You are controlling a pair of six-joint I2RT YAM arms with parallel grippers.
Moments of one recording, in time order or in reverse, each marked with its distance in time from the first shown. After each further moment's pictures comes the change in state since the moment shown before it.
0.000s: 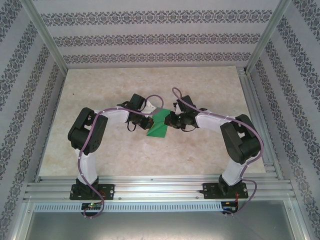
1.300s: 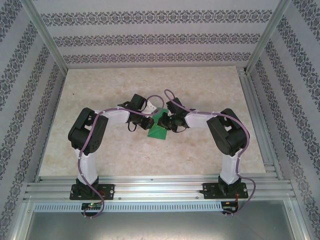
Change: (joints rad) left arm -0.008 -0.001 0.000 0.003 -0.012 0.000; right arm 0.081 0.172 0.076 0.067 0.071 0.177
